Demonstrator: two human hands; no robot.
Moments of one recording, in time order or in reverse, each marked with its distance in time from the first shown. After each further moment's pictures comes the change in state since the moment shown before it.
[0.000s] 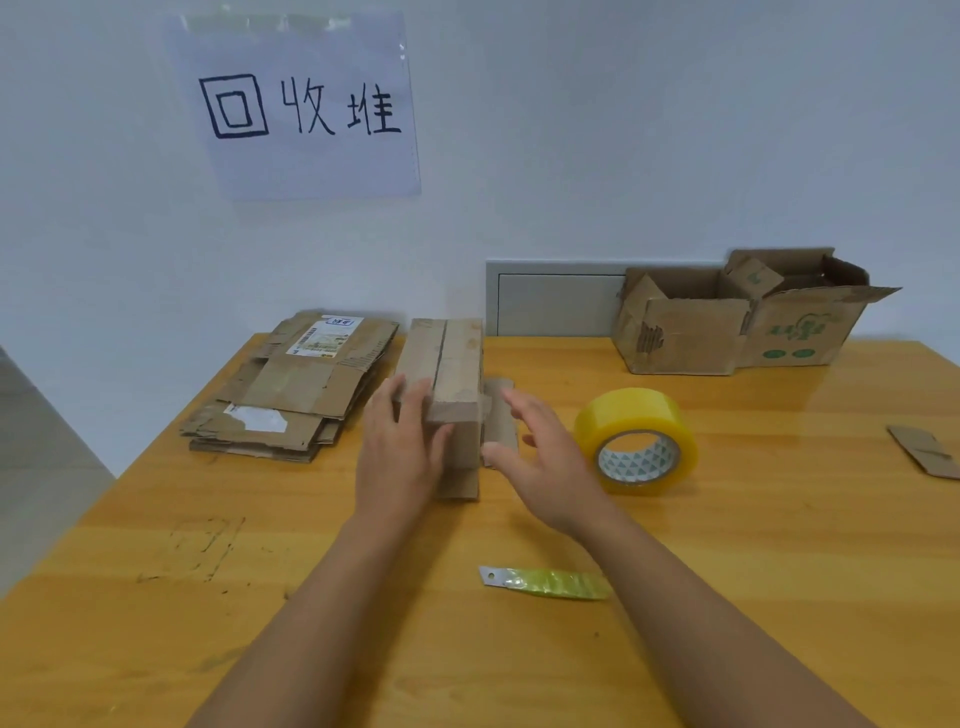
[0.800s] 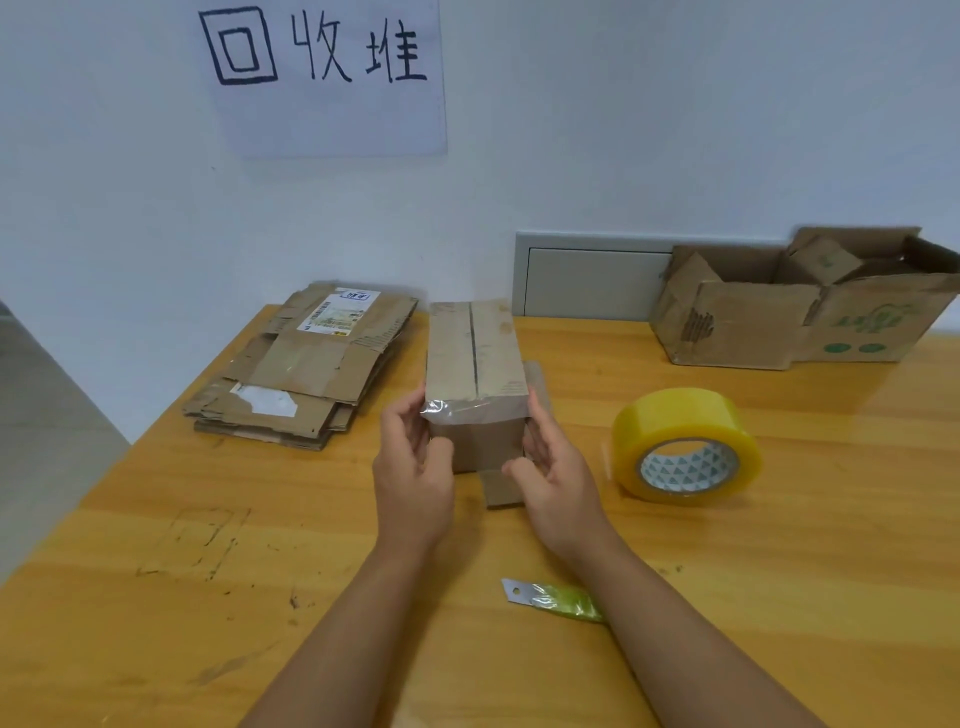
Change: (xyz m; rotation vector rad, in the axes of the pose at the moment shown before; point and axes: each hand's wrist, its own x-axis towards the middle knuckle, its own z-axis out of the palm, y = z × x) left_hand -0.020 0.013 -0.001 -0.828 0.129 -0.339; right_hand 0.014 0.030 0.045 0.415 0.034 0.129
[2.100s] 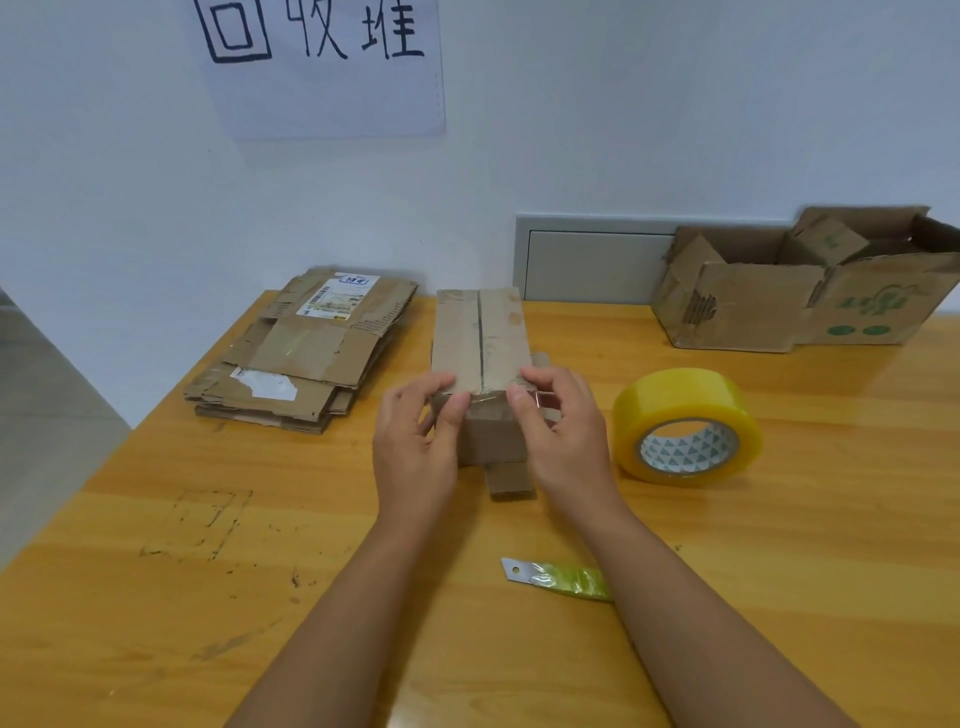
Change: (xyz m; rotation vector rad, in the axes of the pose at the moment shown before) left_hand 0.006 -0.007 -0.002 0.211 -0.004 0.130; right_hand 0.014 -0.009 -0.004 -0.210 0.303 -0.226
